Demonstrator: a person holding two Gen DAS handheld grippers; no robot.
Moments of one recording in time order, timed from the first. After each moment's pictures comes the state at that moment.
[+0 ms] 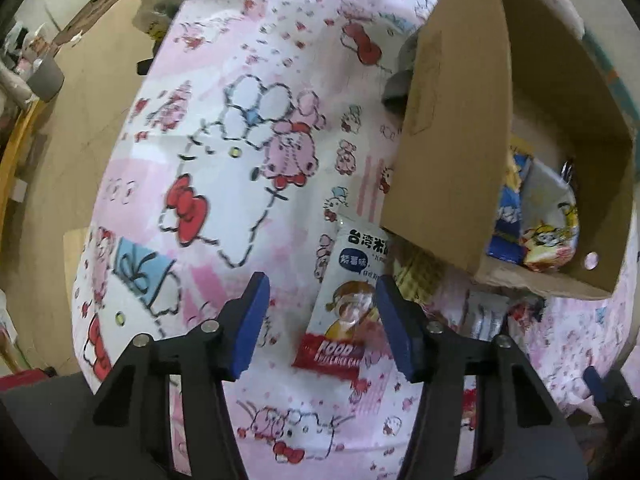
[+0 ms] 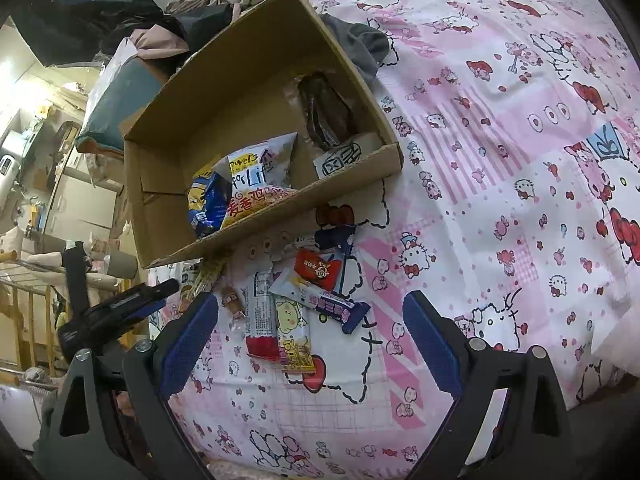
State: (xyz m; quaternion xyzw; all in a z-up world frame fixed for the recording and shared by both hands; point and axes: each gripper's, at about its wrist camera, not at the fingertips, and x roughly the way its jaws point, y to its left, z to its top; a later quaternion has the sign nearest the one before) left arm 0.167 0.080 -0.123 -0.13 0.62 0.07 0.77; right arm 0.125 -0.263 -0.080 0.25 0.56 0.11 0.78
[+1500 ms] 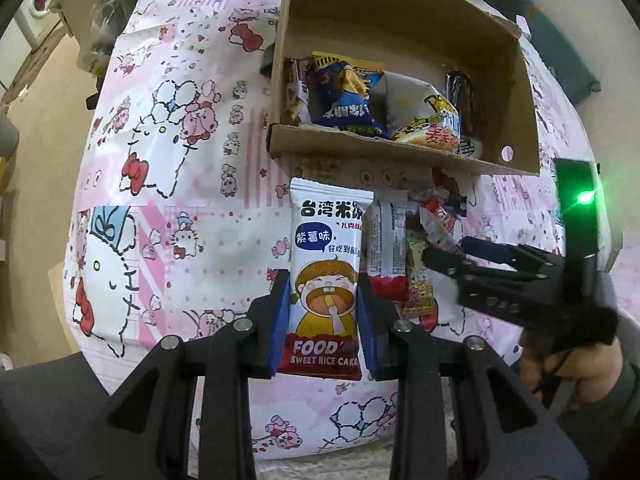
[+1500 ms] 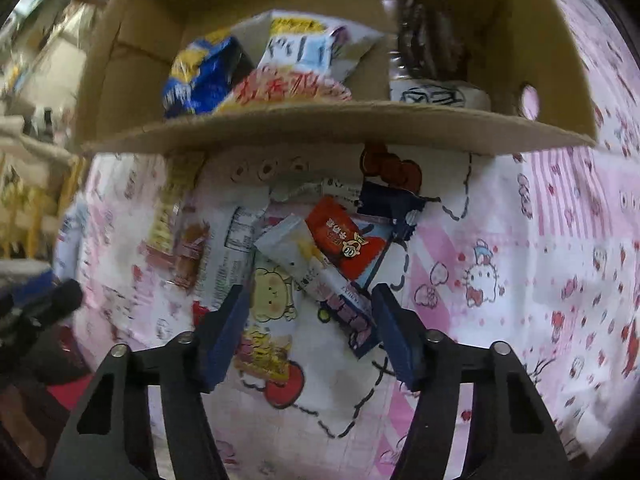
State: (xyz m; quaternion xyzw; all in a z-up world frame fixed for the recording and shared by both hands) left arm 0.099 0.019 -0.070 -0.09 0.62 -0.05 0.78; right arm 0.157 -0.173 -0.140 0.03 0.65 0.17 0.74
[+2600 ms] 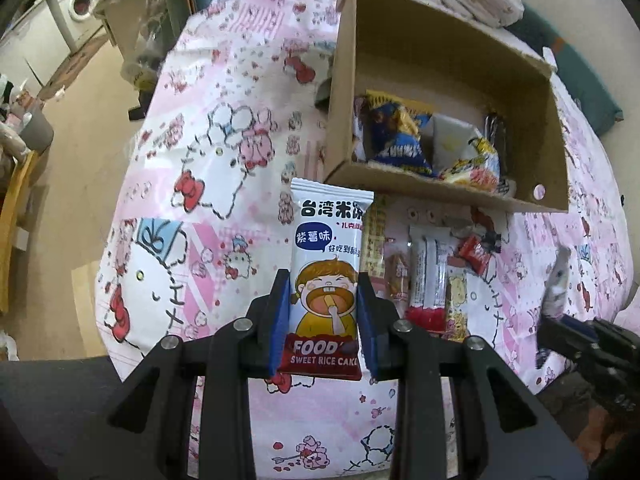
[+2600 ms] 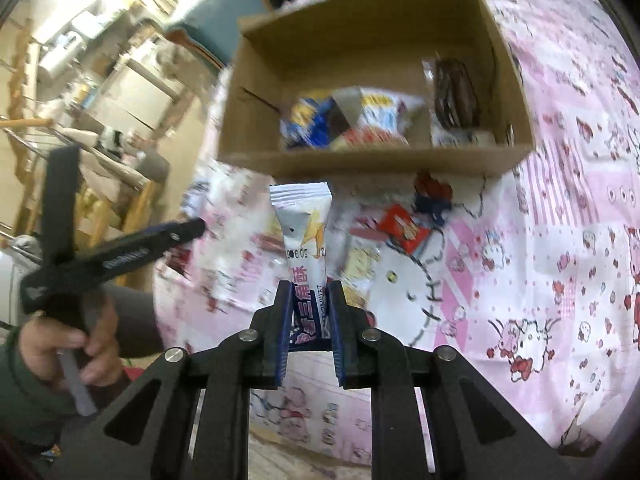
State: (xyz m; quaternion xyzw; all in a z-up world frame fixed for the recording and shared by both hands) left arm 0.091 0.040 -0.057 -0.08 0.56 0.02 0.82; right arm 0.092 -0.212 -0.050 0.12 0.55 0.28 0.78
